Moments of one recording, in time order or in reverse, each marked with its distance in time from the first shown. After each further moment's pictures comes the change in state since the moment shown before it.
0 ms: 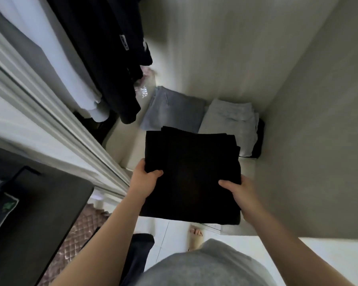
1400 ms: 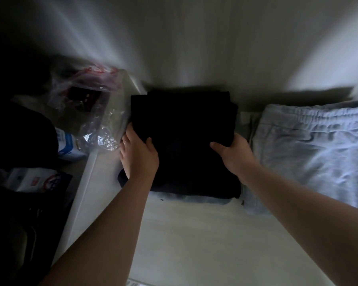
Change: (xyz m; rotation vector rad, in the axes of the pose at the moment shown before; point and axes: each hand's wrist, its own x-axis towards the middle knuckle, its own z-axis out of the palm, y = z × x) left_hand 0.452 0.034 0.091 0.692 0.306 0.272; right_hand 0.440 -0.055 0.152 -0.221 0.116 0.035
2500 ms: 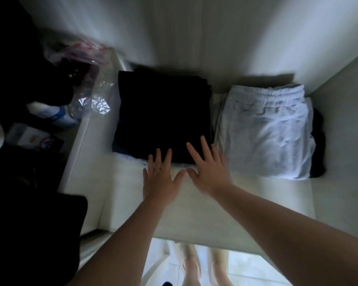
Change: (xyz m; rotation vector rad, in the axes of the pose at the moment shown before) left_hand -0.160 -0.033 0.018 0.249 -0.601 0.248; right_hand -0.100 0.089 0.001 -1.048 -0.103 -0.372
